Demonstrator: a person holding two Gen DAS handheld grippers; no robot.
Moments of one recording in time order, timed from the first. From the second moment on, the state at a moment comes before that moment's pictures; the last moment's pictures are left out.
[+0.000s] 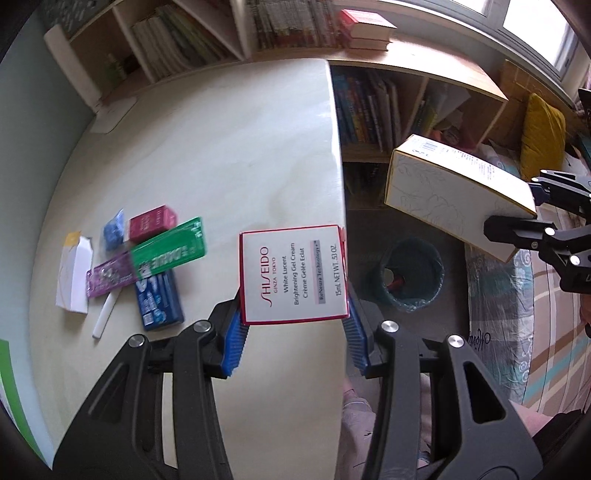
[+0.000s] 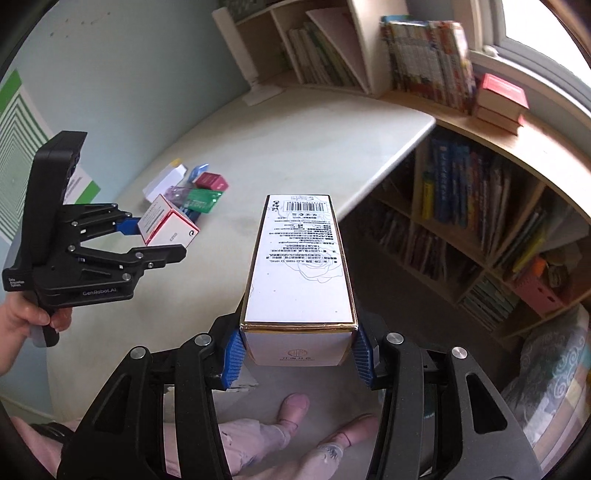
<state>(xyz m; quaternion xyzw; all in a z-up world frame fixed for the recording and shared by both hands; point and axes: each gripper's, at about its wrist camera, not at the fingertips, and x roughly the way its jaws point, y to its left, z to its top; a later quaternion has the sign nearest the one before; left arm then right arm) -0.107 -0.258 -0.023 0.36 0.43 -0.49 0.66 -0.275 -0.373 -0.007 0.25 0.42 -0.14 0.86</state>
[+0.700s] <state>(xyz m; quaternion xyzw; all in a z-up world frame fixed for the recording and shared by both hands) -0.272 -0.379 -0.118 0.46 0.43 -0.57 0.52 -0.464 -0.439 -0.090 0.39 0.42 -0.28 0.77</state>
